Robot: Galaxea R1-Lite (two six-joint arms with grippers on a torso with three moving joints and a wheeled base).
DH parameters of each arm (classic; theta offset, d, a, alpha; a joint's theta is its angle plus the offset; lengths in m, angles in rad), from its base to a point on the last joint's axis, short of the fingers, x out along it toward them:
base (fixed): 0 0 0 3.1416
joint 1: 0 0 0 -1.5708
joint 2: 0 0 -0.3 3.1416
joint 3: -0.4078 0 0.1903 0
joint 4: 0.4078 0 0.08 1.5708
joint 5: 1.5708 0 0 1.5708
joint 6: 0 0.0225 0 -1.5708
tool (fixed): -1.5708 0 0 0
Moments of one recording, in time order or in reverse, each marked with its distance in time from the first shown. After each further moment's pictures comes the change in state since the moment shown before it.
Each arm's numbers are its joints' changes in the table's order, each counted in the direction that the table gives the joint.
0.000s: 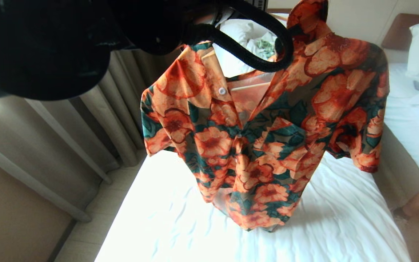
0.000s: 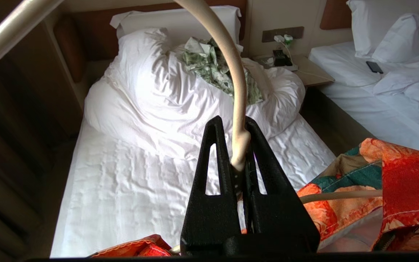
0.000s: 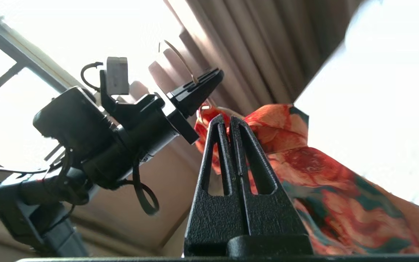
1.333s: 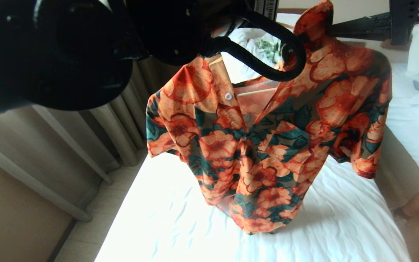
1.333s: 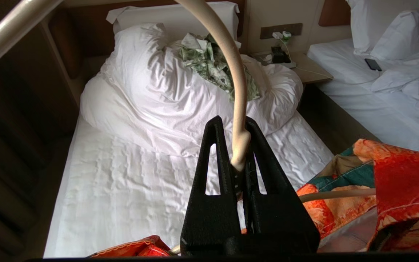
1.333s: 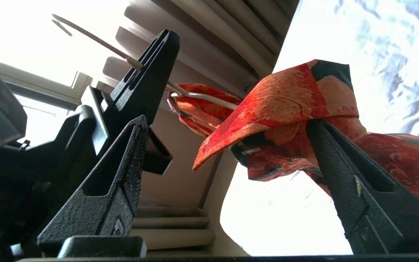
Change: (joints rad) left arm 0.019 -0.024 0.000 -0.015 0.018 -0.009; right arm -0.125 -0.274 -0.188 0.170 -0.169 0.218
